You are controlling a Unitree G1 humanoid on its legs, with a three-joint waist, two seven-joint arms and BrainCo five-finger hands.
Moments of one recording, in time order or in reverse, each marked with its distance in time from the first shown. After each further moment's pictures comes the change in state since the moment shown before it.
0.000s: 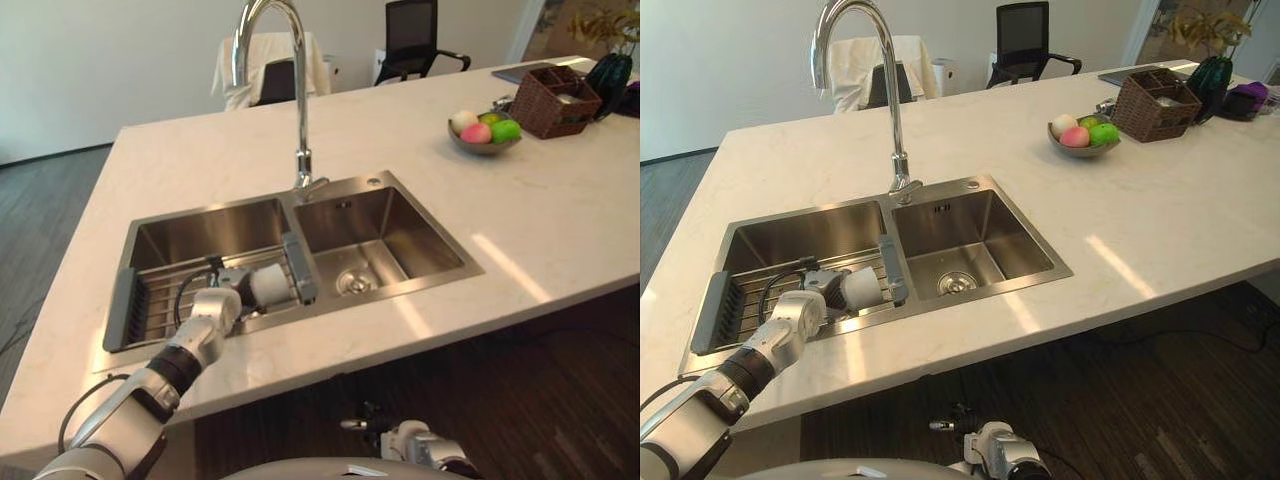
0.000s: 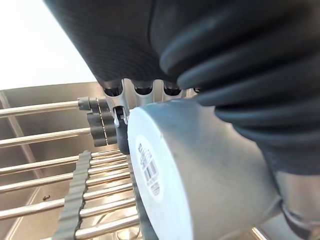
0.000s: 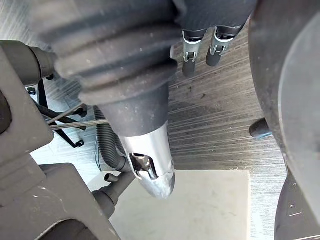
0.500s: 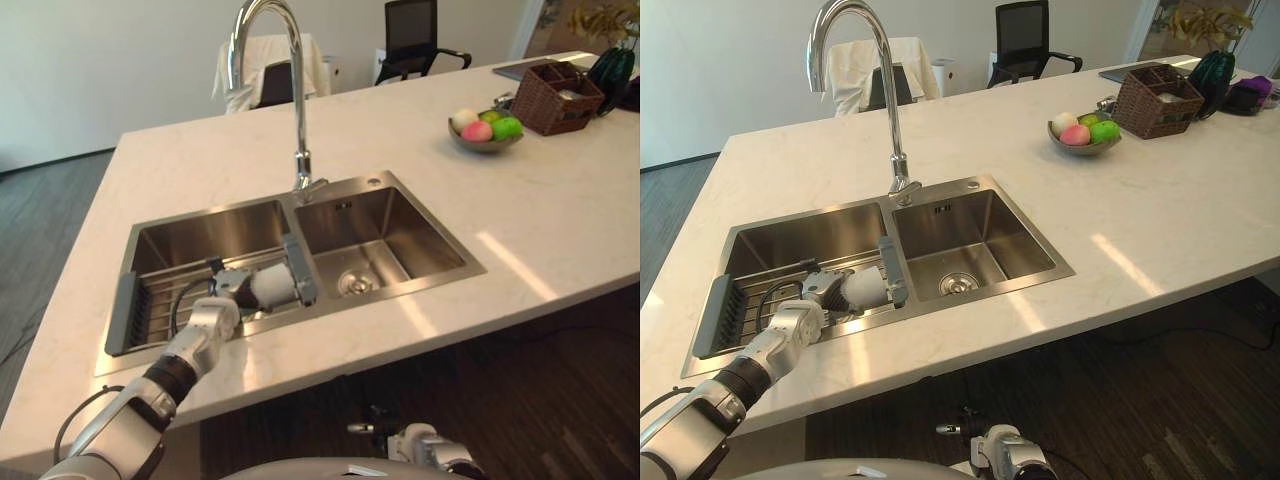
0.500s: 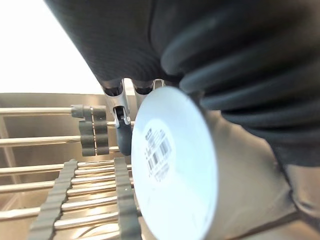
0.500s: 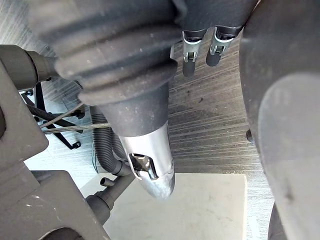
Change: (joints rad) left arm 0.060 -0.002 0.059 0.022 -0.125 -0.113 0.265; right arm 0.007 -0.028 -0.001 0.006 -0.018 -0.014 0.007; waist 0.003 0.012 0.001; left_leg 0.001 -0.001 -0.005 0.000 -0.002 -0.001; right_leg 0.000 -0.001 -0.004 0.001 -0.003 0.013
